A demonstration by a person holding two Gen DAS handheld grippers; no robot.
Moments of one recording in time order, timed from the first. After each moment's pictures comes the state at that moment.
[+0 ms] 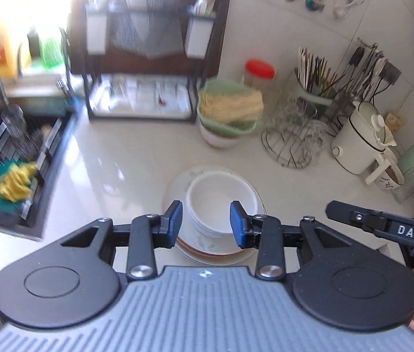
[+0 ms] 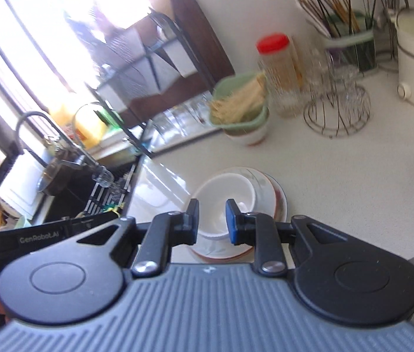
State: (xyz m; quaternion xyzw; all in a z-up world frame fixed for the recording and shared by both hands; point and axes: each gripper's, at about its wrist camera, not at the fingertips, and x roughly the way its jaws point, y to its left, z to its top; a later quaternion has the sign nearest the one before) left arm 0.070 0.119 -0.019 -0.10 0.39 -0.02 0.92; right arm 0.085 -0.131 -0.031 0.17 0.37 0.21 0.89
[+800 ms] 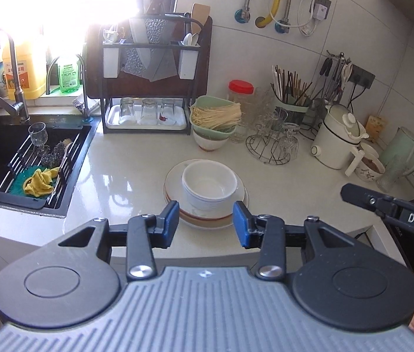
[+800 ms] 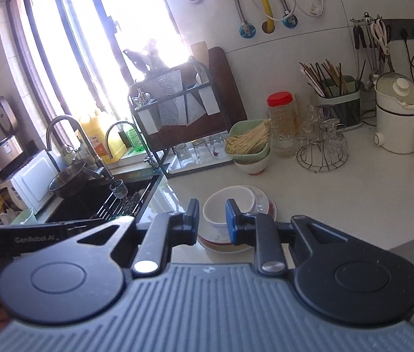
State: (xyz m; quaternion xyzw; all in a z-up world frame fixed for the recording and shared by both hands) left arm -0.088 0.092 0.005 -0.07 0.33 -0.02 0.94; right arm -0.056 -0.153 0.003 0.12 0.26 0.20 0.94
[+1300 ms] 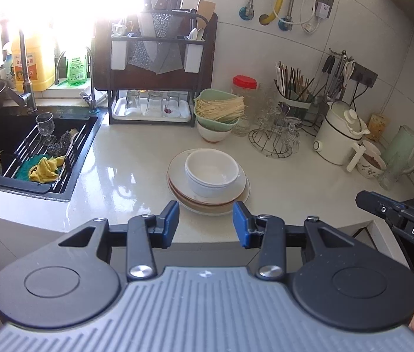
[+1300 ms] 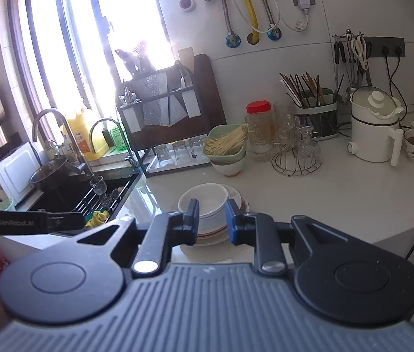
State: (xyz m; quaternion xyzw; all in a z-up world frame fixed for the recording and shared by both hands) left arm -0.114 0.087 -0.006 -0.08 0.34 -0.01 0.94; right arm -0.092 -0.165 -0.011 0.09 0.24 0.17 0.95
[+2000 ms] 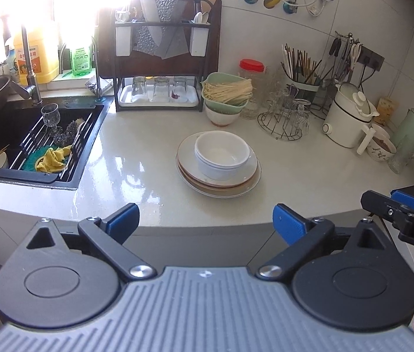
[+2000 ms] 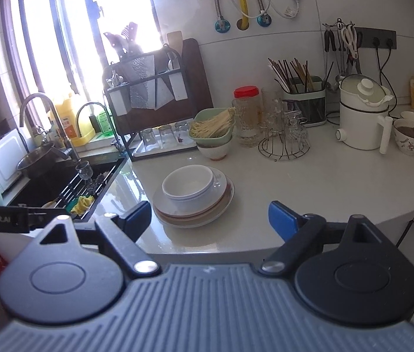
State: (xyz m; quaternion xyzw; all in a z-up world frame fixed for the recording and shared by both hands) left arm -0.114 0.092 -0.025 -0.06 0.36 0.00 0.93; right arm -0.096 -0.164 -0.031 0.07 0.26 0.15 0.95
